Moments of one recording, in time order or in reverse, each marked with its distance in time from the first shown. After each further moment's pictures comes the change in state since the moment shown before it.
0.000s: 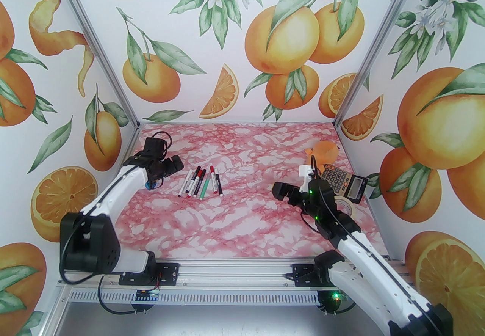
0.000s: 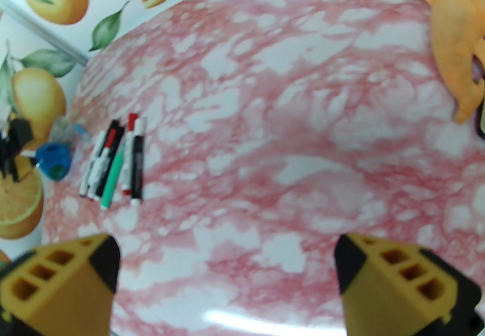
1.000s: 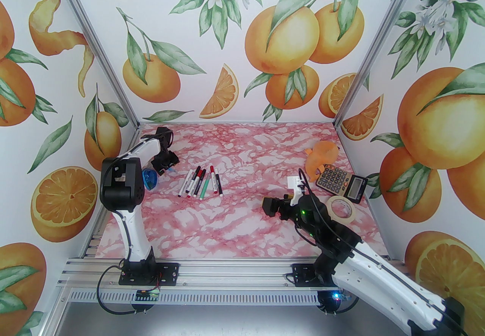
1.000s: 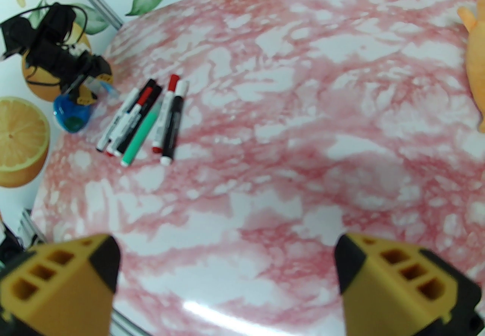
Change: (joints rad) left arm 0.070 0.553 0.409 -0.178 -0.046 -0.152; right arm 0.317 -0.103 -0.019 -0.058 0.249 0.011
